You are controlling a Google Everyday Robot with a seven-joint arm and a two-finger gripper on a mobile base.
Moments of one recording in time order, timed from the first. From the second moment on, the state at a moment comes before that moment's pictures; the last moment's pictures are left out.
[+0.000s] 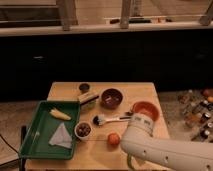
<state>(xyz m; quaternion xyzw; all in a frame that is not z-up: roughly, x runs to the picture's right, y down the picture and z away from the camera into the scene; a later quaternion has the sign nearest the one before) 0.129 0.270 0.655 -0.26 -0.03 -0.23 0.94</state>
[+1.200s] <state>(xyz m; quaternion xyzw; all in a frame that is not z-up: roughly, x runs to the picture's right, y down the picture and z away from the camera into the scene) 0.090 0.258 0.720 -0.25 -0.17 -0.20 0.93</state>
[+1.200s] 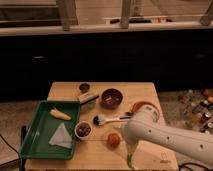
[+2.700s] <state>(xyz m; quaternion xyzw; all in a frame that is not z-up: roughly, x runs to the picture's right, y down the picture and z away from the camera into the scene) 0.060 0.273 0.773 -0.30 -0.26 -0.18 0.90</state>
